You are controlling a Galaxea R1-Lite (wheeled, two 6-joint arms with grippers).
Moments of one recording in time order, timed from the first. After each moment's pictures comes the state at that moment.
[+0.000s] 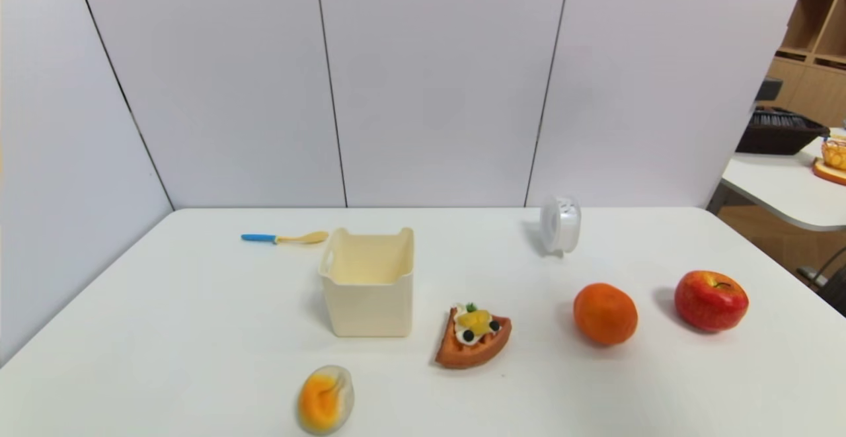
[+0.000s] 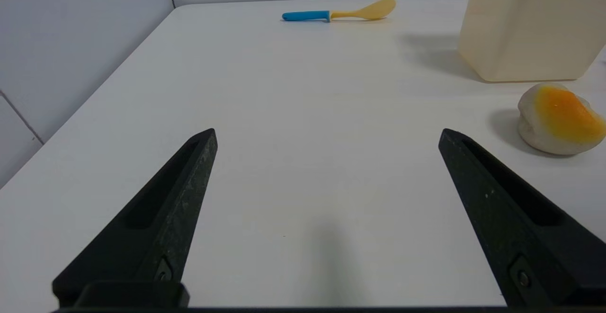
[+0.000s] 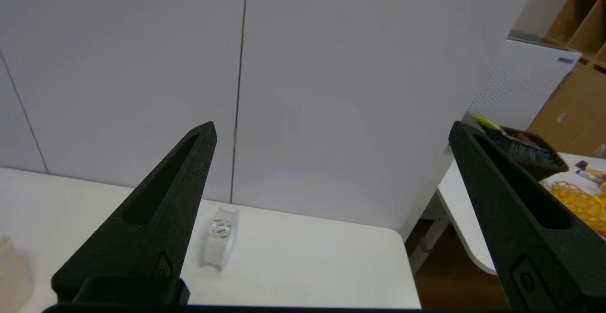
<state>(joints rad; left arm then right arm) 0.01 0.00 0.00 0.00 -0.01 0.01 0.03 1.25 -1.60 0.29 0.01 -0.18</state>
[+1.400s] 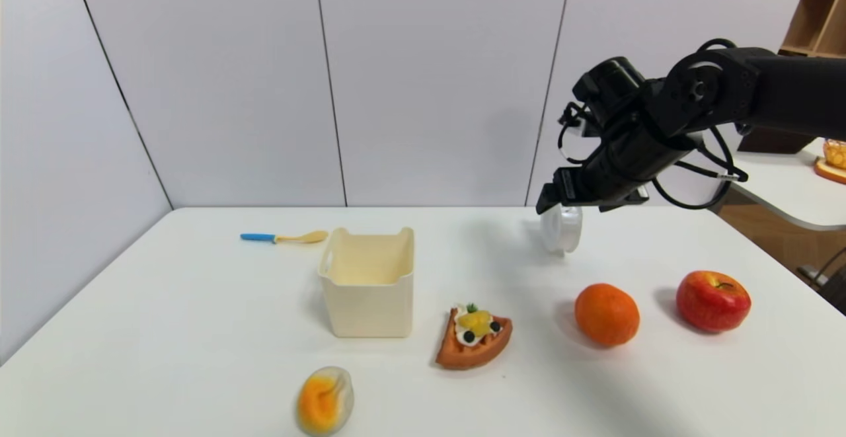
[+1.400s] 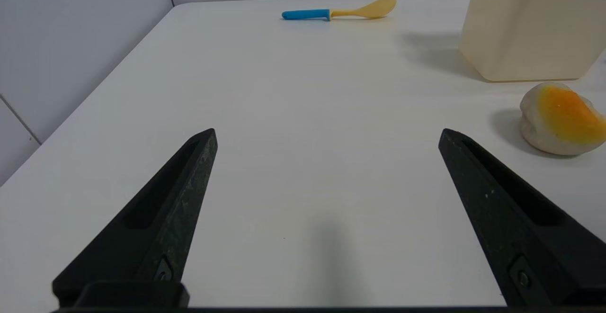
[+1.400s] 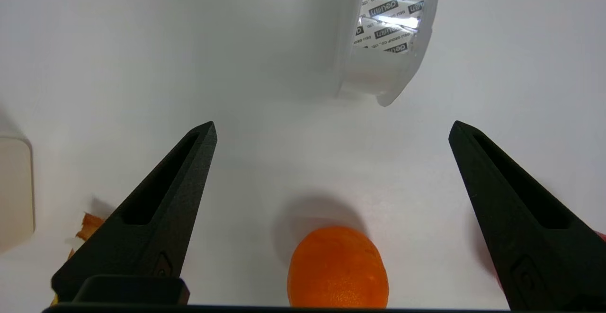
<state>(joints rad) 0.01 0.00 0.00 0.00 -0.01 0.01 0.32 2.09 -1.95 0.83 -0.12 0.20</state>
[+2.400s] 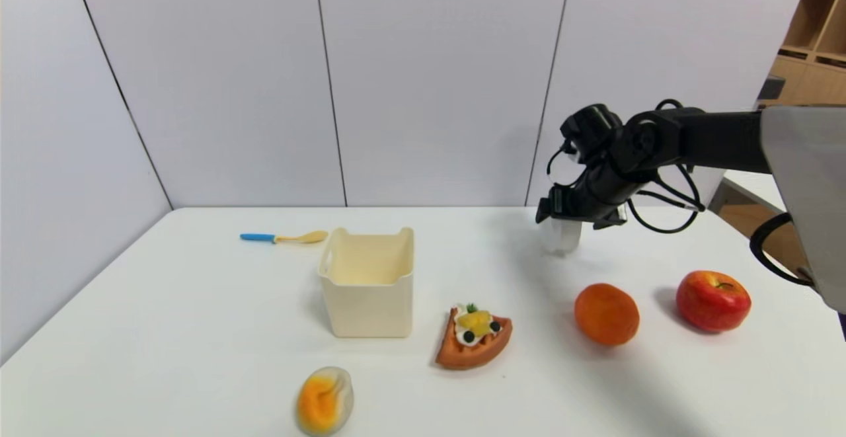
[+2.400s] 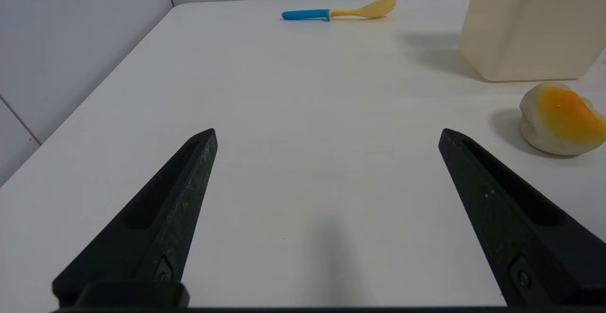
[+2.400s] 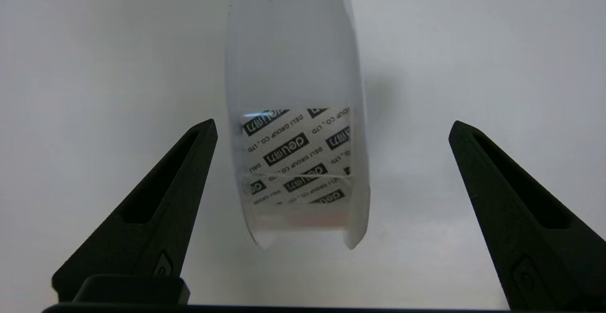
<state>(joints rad) 0.01 0.00 0.00 0.00 -0.01 0.01 0.24 2.28 -1.95 0.66 -0.14 0.31</state>
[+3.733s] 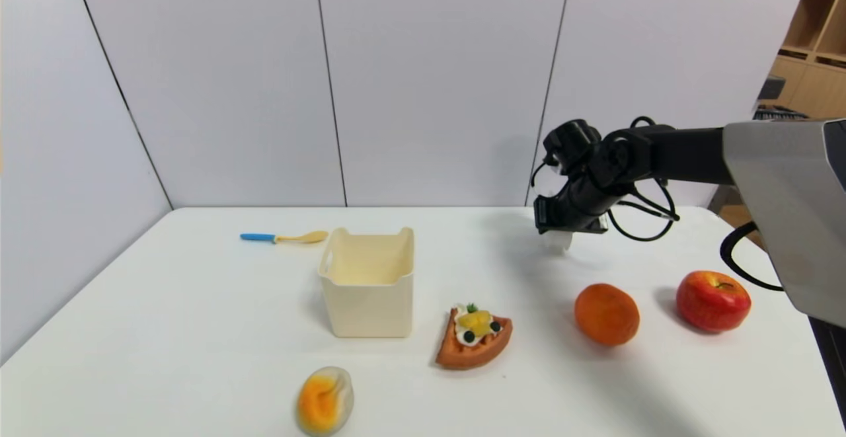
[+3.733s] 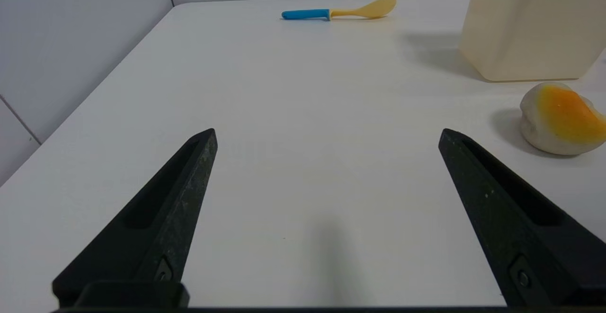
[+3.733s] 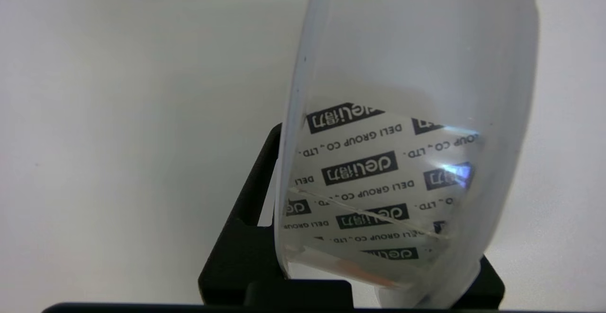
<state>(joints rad) 0.01 0.00 0.00 0.00 -0.01 0.01 0.27 2.33 -1.95 0.62 -0.13 0.30</state>
